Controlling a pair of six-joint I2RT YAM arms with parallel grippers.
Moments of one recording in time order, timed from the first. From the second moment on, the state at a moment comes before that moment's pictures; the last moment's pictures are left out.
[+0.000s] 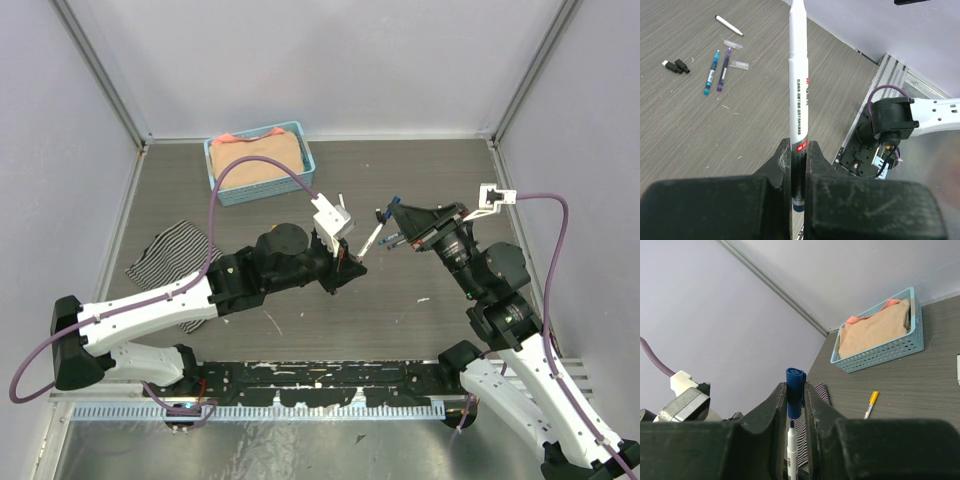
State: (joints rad) left arm -1.18 1.26 1.12 -0.14 -0.04 -0.32; right arm 0.49 0.58 0.77 0.02 -0.05 0.84
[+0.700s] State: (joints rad) left arm -1.18 1.26 1.12 -0.14 -0.05 -0.31; right arm 0.49 0.58 0.77 0.00 -0.07 0.83
